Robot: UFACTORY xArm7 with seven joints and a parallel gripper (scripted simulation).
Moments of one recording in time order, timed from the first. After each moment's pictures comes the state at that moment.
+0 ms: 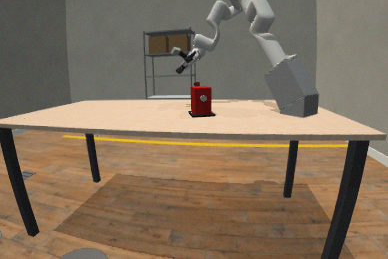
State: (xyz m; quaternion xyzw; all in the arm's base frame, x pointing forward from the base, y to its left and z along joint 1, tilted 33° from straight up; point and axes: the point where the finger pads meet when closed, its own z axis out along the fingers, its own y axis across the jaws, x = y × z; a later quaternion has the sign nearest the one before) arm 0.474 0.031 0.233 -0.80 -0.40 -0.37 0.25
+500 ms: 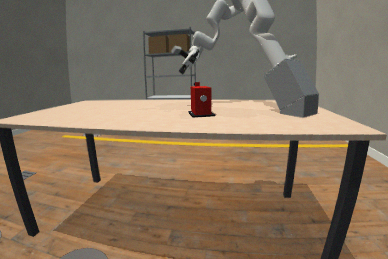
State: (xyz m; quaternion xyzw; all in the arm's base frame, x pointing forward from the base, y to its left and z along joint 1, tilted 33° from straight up) arm 0.451 0.046 0.212 -0.80 -0.45 -0.31 0.23
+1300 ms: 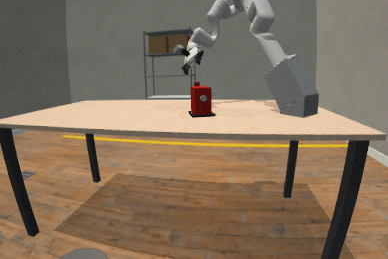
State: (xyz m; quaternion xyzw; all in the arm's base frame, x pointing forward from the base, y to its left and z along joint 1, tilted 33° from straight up) arm 0.425 0.054 0.188 -0.80 -0.53 -0.22 0.17
